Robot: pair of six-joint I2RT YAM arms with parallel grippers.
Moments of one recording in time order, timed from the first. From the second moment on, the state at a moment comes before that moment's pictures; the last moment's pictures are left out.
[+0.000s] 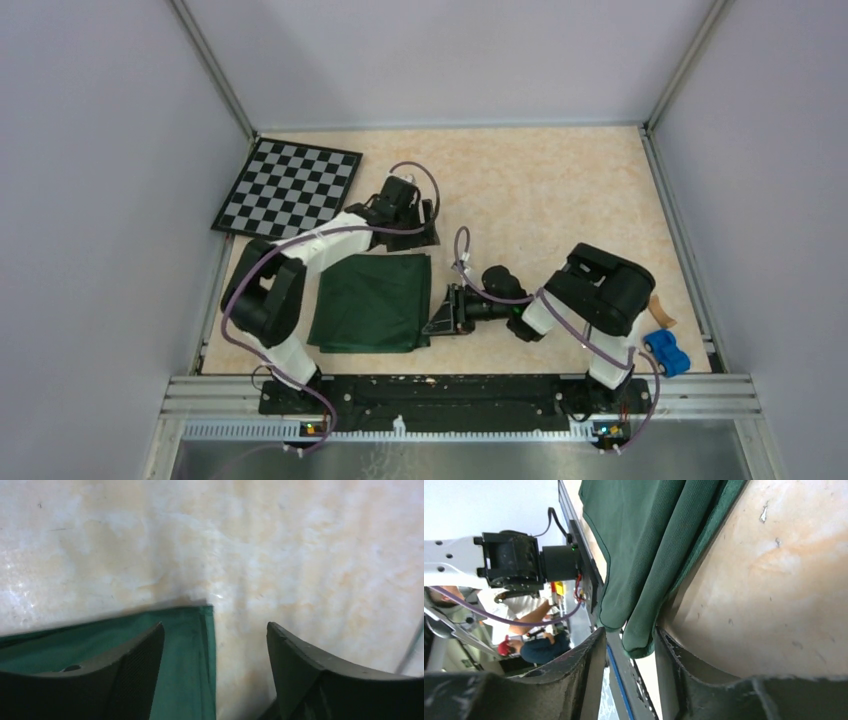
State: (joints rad) left arm -0.56 1.75 1.14 -0.34 0.02 -0.63; right arm 0.87 1.89 0.43 1.06 -0.60 1.11
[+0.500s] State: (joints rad) left arm -0.67 1.17 0.71 -0.40 0.21 -0.60; right arm 0.83 1.66 0.43 0.64 -0.56 0.89
